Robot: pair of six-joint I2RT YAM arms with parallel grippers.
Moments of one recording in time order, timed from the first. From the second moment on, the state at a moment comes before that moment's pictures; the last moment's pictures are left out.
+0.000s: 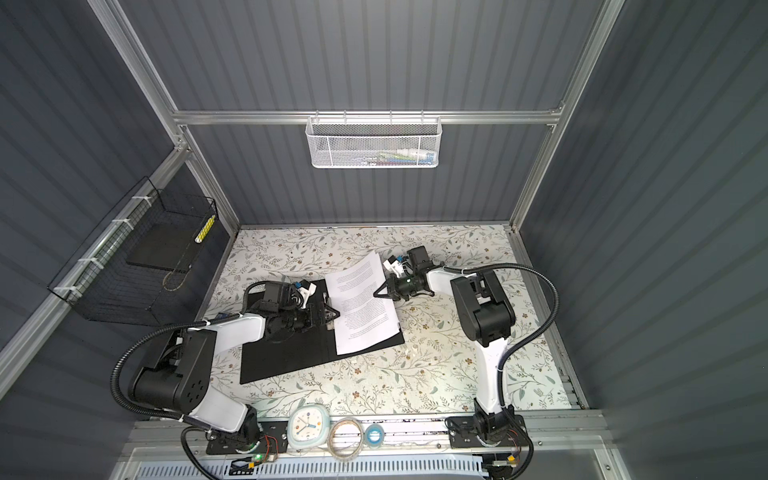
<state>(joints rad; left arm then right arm) -0.25 1.56 0.66 -0.01 0.67 -0.42 0.36 2.10 1.30 -0.19 -0.97 0.45</state>
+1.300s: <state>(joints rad) -0.27 1.61 0.69 0.01 0.71 -0.39 0.39 2.12 1.36 -0.28 -0.88 0.40</state>
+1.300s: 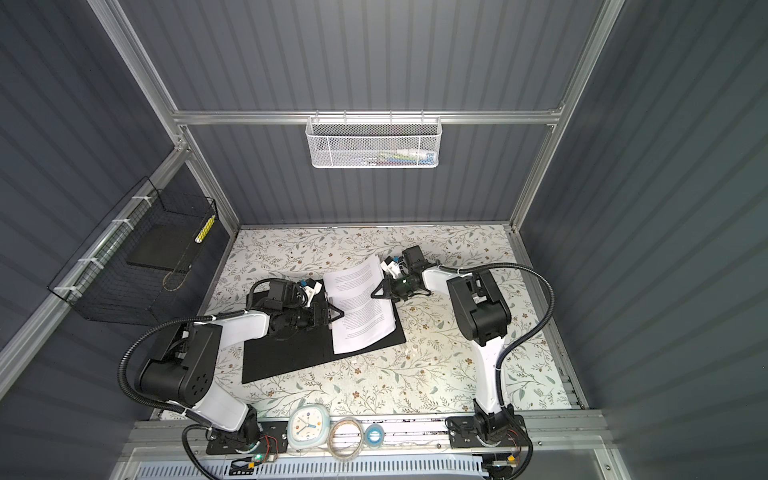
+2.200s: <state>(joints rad) -0.27 1.65 1.04 -0.30 0.32 -0.38 0.37 2.00 1.41 -0.49 -0.45 0.33</state>
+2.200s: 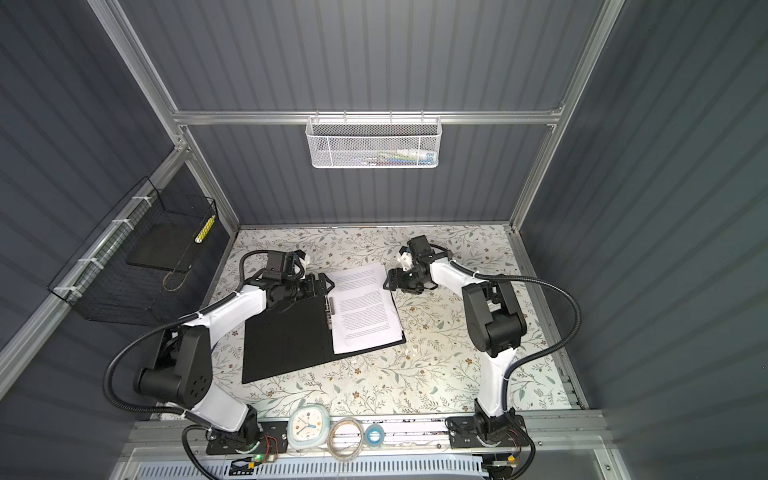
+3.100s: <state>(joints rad) -0.27 1.89 1.20 -0.26 0.33 -0.38 0.41 2.26 1.69 -0.45 -0.40 0.39</state>
